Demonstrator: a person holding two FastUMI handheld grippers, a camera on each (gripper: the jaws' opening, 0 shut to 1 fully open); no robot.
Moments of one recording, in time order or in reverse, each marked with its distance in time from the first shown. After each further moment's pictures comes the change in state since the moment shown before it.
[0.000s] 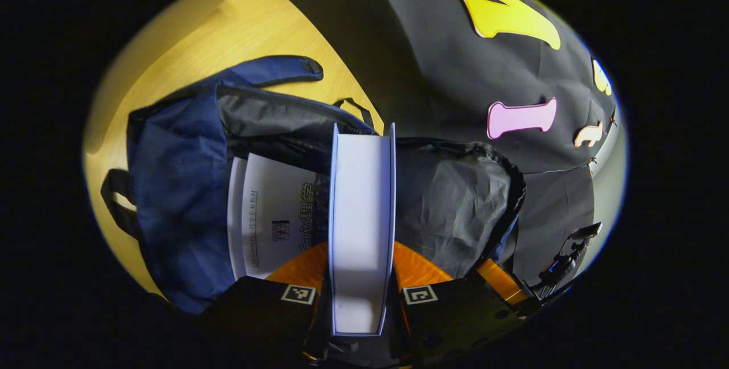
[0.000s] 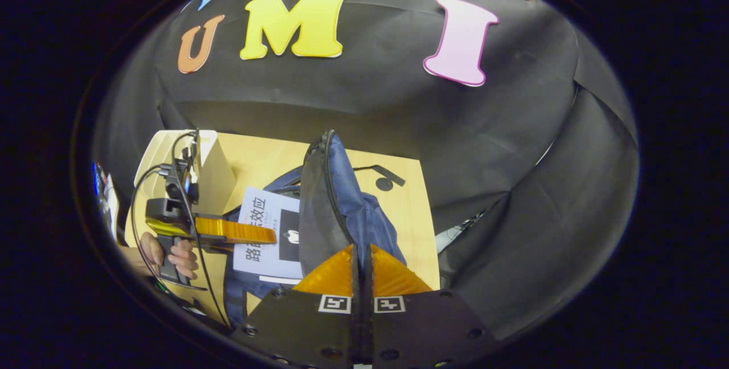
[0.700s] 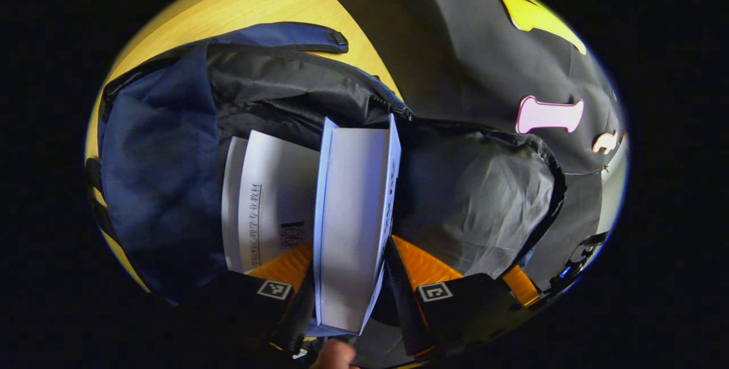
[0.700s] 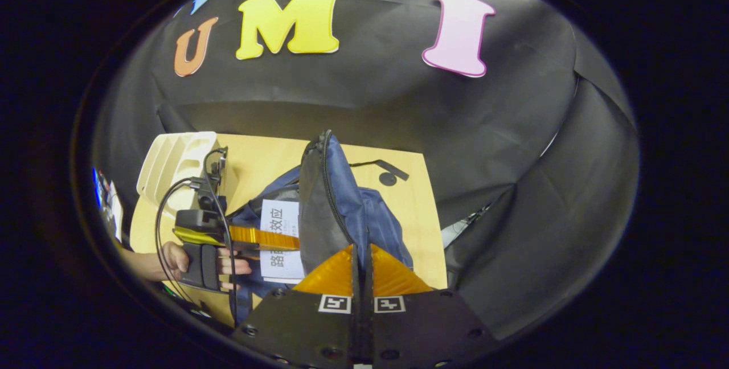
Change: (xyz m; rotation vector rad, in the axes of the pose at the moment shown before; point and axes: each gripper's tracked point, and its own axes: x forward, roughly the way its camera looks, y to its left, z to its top) left arm 0.031 0.034 -0.009 -0.030 0.094 0.113; right arm 0.007 0.002 -0.006 0.023 0.026 0.018
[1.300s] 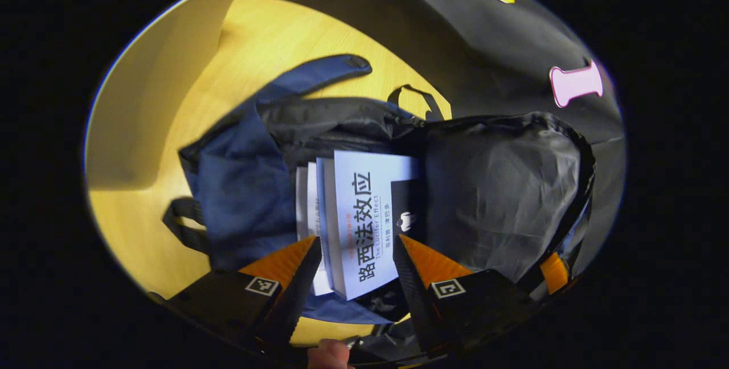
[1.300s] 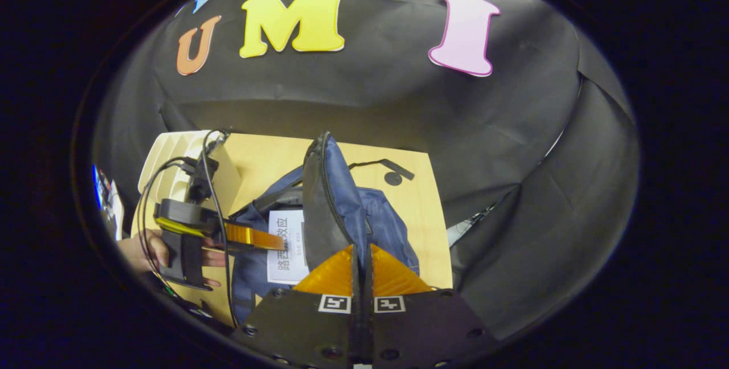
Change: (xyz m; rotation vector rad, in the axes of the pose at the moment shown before) left arm -0.055 0.018 0.024 0.219 -0.076 0.359; right arm 0.005 0.012 -0.002 0.000 -0.002 0.017
